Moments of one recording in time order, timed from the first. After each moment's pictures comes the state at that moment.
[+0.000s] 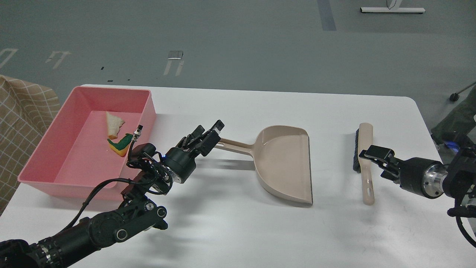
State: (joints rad) left arm -0.41 0.26 -0.55 -1.07 1.45 0.48 -0.35; right arm 0.21 -0.65 1.15 1.53 -1.18 0.49 -0.49
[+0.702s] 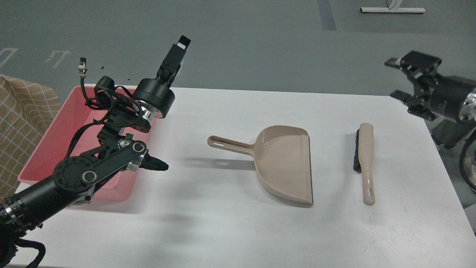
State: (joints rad) left arm -0.67 0.41 -0.70 -1.37 0.97 0.44 -0.23; right arm 0.56 -0.60 1.40 1.39 -0.73 0.49 -0.49
